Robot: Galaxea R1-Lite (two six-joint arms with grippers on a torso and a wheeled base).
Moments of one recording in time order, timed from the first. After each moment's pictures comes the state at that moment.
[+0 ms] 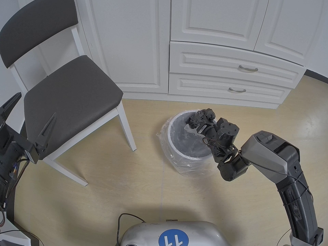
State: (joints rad) left arm -0.46 1.04 -0.32 -0.98 0.28 0.57; right arm 0.41 2.67 -1.47 -1.40 -0.30 0.41
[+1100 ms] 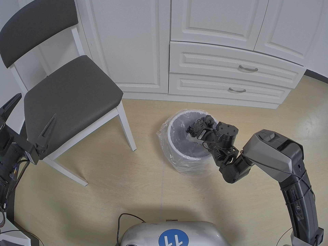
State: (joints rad) left arm -0.46 1.04 -0.31 -0.98 0.28 0.57; right arm 0.42 2.62 -1.37 -1.32 -0.31 0.40
